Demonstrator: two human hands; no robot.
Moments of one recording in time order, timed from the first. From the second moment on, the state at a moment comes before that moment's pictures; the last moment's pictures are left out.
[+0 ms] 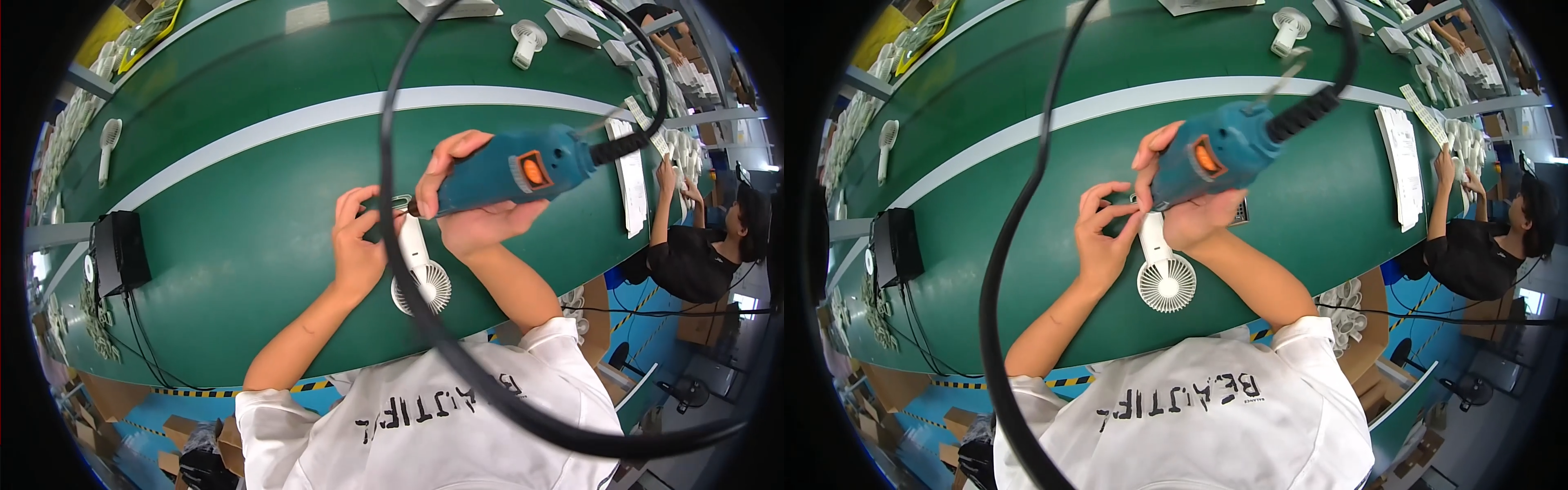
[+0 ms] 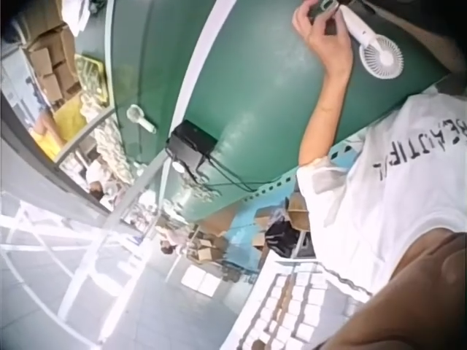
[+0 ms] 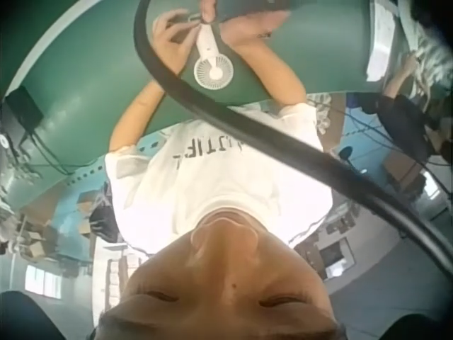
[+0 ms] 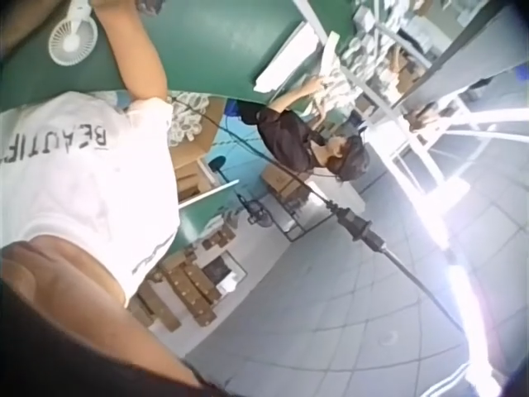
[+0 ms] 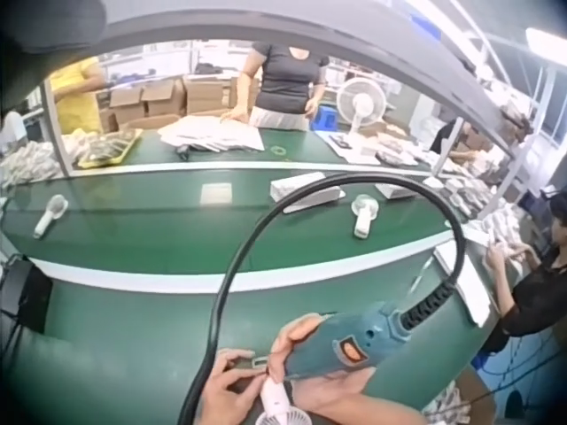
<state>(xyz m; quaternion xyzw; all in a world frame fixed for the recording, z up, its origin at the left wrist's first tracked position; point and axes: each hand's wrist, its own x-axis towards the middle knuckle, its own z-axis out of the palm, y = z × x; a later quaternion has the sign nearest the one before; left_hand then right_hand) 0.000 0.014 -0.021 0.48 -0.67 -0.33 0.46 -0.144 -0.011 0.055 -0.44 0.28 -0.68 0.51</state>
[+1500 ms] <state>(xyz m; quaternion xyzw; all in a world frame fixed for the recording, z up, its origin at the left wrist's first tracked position) 0.004 0.010 -0.012 0.32 -0.73 -0.39 0.47 -0.171 -0.011 0.069 -0.24 0.28 -0.77 0.52</state>
